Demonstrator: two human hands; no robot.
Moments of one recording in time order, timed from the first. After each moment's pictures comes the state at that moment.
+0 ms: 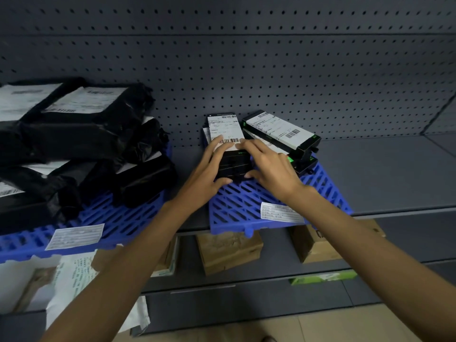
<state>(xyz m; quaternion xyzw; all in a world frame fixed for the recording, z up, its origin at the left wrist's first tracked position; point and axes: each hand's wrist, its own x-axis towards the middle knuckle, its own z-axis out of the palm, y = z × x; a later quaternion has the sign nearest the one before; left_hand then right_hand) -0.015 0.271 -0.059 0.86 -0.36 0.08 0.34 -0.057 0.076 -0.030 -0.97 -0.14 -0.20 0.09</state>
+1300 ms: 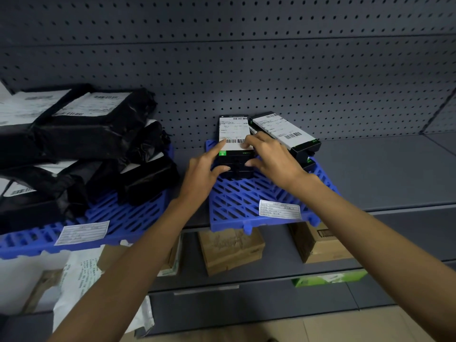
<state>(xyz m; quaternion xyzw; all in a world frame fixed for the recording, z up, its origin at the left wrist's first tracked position) -0.008 0.265 -0.062 0.87 -0.25 0.13 0.41 -0.056 0.069 -0.008 -0.96 -0.13 -0.17 0.16</state>
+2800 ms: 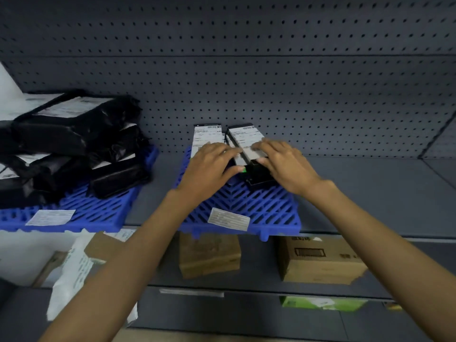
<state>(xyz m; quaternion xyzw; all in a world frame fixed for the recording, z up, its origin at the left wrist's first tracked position) -0.056 0.161 -0.005 0.92 -0.32 0.23 0.09 -0.065 -0.065 -0.006 -0.97 -0.18 -0.17 0.08</state>
